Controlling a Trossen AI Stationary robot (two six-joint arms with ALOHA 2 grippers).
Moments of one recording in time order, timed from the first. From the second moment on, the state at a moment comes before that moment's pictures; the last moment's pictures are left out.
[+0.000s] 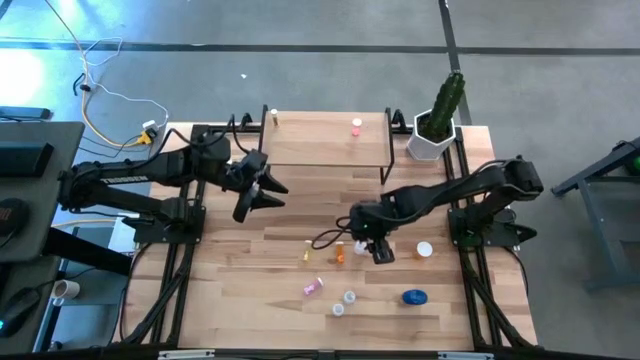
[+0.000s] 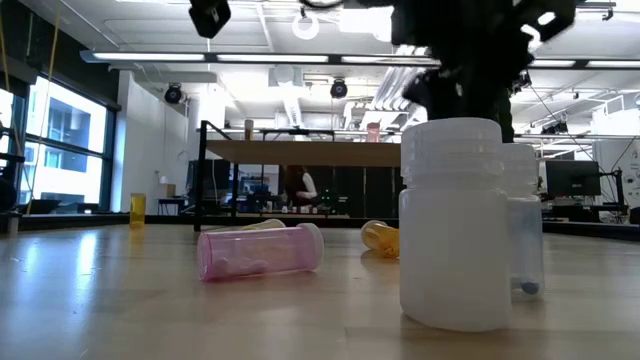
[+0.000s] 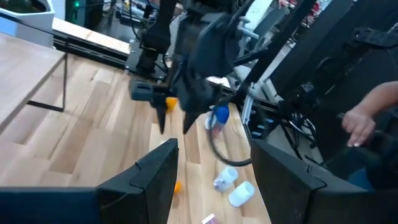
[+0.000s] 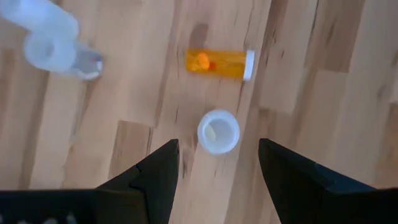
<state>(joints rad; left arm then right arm) 0.26 0.99 0.93 -0.26 0.37 -0.32 0.15 1.59 1.15 -0.77 -0.11 -0.03</state>
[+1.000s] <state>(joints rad) 0.23 0.99 0.93 -0.26 0.30 -0.34 0.16 1.59 0.91 -0.37 -0.11 0.05</state>
